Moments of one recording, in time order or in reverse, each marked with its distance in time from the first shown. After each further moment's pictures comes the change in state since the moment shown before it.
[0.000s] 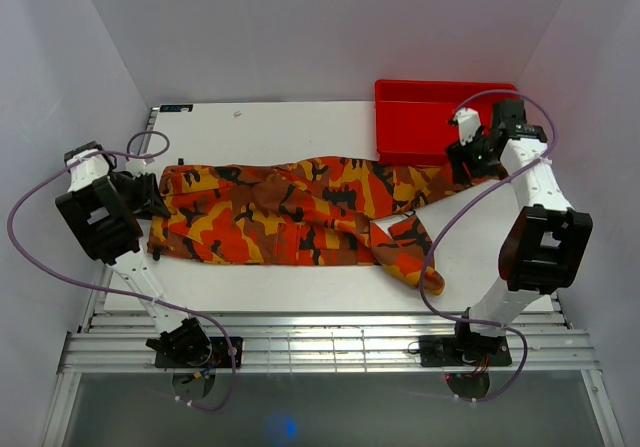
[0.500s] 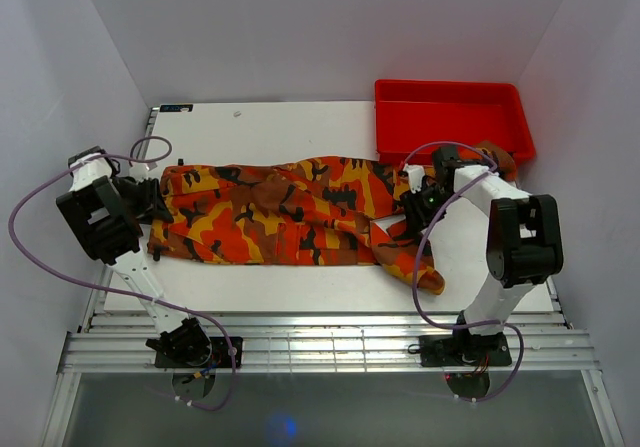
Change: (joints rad) left arm 0.000 0.000 -0.053 0.017 0.004 -0.005; right arm 0.240 0.031 -0.400 0.027 -0.182 0.213
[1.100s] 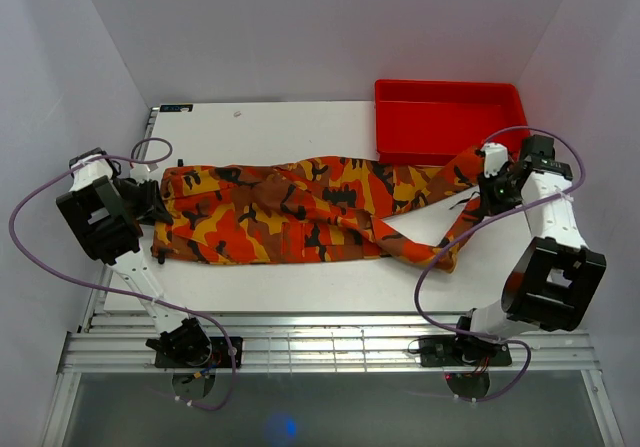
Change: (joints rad) left arm 0.000 0.000 -0.021 0.017 -0.002 -0.003; right arm -0.408 -0.248 0.050 -0.089 0.096 -0.145
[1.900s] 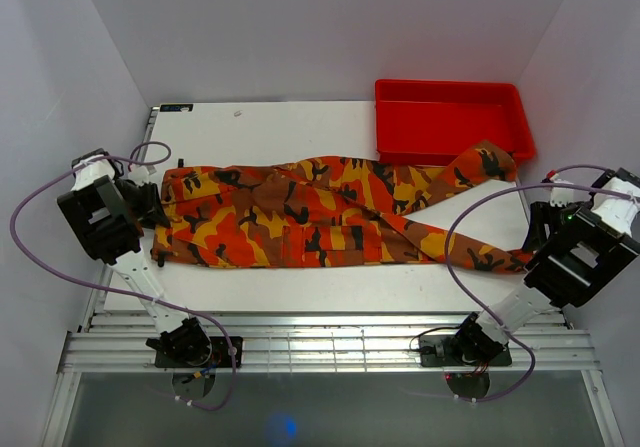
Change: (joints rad) left arm -0.004 -0.006 -0.023 0.047 -0.114 -0.089; right arm -0.510 0.251 0.188 -0.393 -0.032 -0.301
